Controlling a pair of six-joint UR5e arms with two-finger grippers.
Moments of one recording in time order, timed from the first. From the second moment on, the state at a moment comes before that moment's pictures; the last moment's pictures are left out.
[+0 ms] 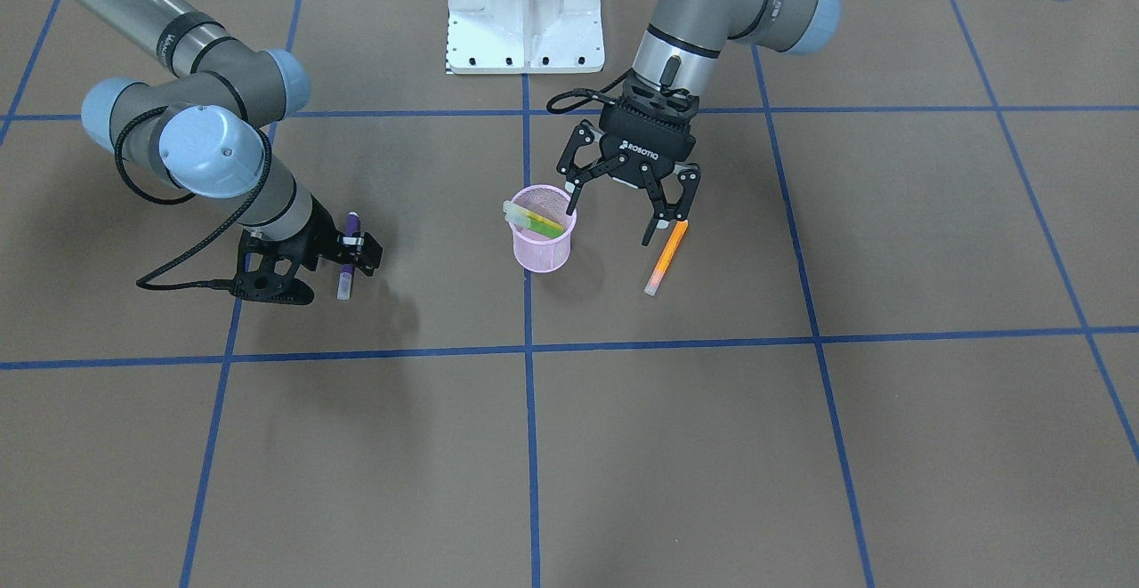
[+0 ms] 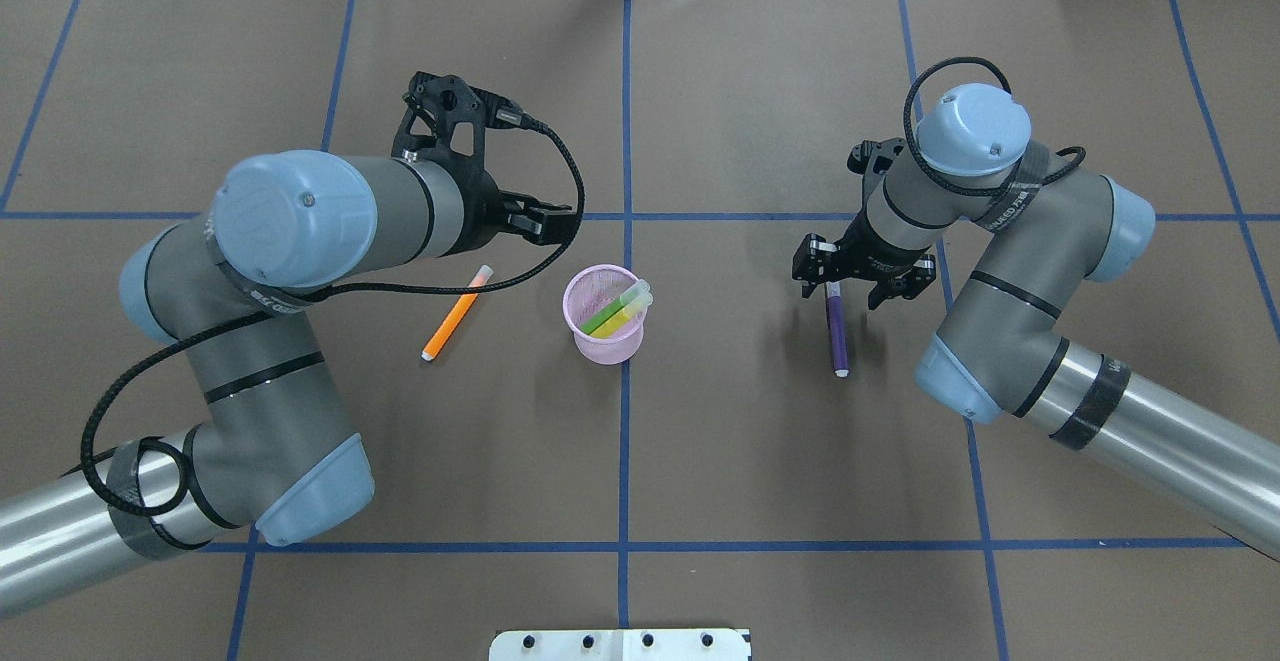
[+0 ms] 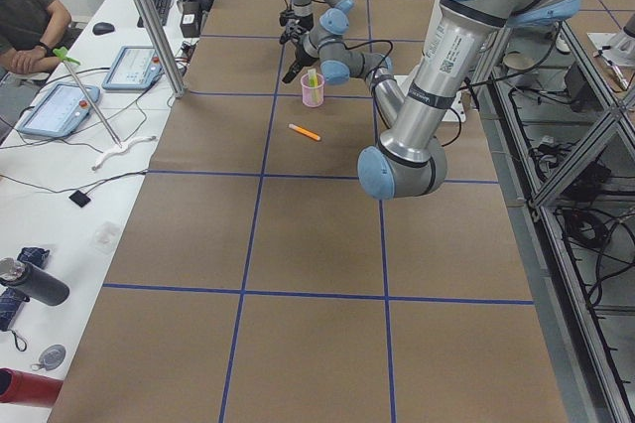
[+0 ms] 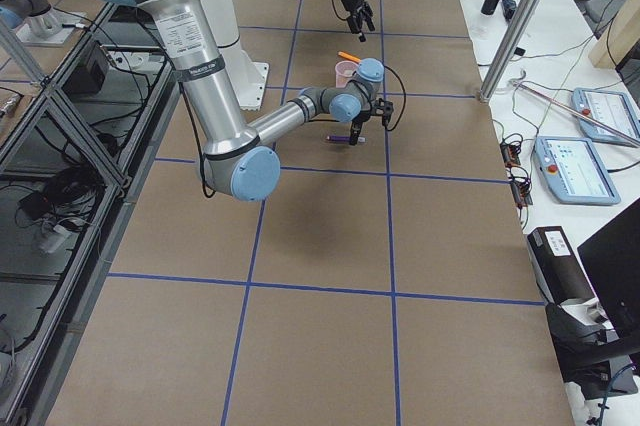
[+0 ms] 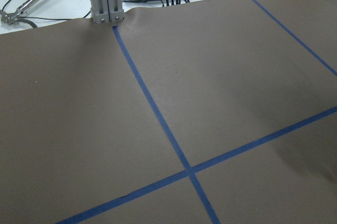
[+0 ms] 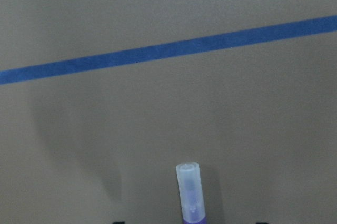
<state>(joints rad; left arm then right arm) -0.58 -2.13 -1.82 -1.96 -1.59 -0.88 0.72 -1.13 1.55 -1.32 2.17 1.20</state>
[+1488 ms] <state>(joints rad) -0.59 -2.12 -1.89 -1.93 -1.62 -0.90 0.73 -1.14 1.58 -1.32 2.21 1.19</state>
